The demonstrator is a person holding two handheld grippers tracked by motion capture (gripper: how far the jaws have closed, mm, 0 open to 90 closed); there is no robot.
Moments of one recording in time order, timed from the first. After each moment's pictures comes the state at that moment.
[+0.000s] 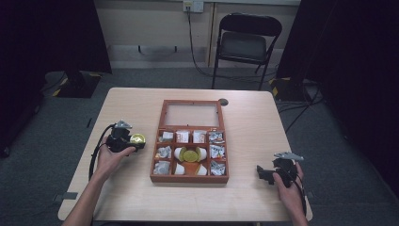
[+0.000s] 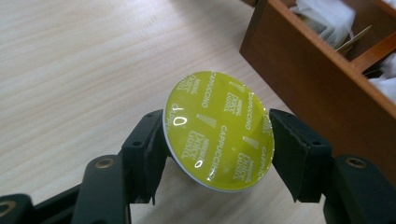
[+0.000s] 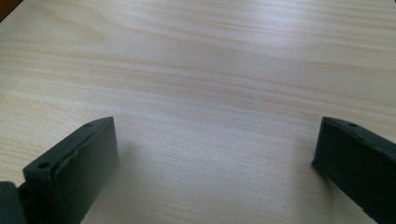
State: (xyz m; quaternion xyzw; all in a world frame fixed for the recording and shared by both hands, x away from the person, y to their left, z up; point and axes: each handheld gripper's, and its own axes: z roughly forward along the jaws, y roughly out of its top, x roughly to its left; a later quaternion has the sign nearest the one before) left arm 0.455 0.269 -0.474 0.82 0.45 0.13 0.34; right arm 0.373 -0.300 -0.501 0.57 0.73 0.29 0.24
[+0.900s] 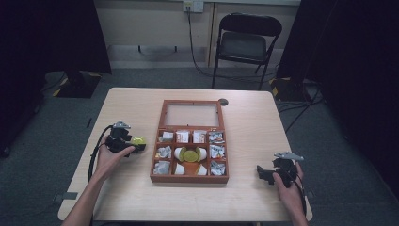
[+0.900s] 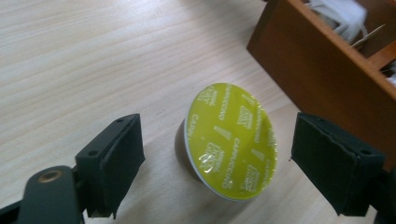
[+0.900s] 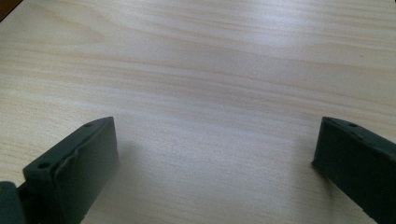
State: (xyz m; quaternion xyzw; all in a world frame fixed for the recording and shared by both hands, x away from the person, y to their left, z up) left arm 0.458 0.278 -0.480 0.81 0.46 0.11 0.36; right arm 0.373 -0.300 -0.501 0.57 0.73 0.29 0.24
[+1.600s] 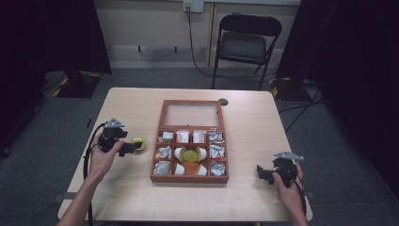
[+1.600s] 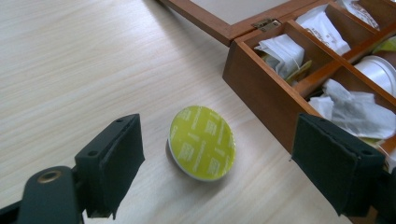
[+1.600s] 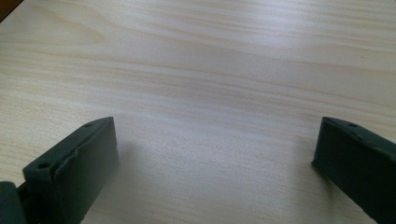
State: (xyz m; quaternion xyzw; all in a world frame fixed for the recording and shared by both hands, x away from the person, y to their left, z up) left arm 0.429 0.280 -0.437 0.80 0.44 0.15 0.38; right arm 0.374 -0.300 -0.501 0.56 0.73 0.30 0.24
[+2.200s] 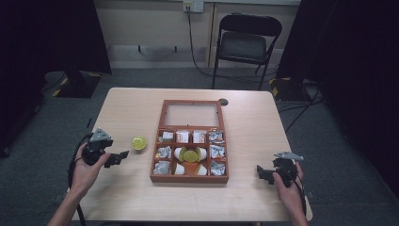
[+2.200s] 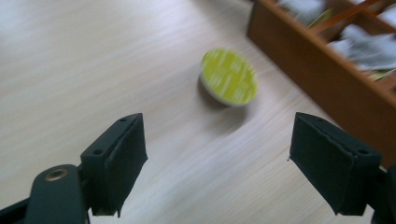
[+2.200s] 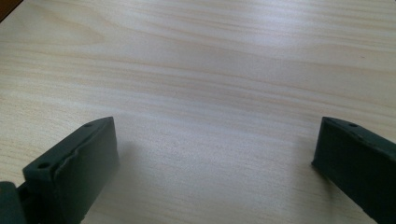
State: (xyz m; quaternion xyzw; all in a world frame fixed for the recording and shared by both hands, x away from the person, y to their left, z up) left arm 0.388 0.309 -0.440 0.80 0.45 0.19 0.35; right arm 0.374 -0.300 -0.501 0.56 0.73 0.30 0.24
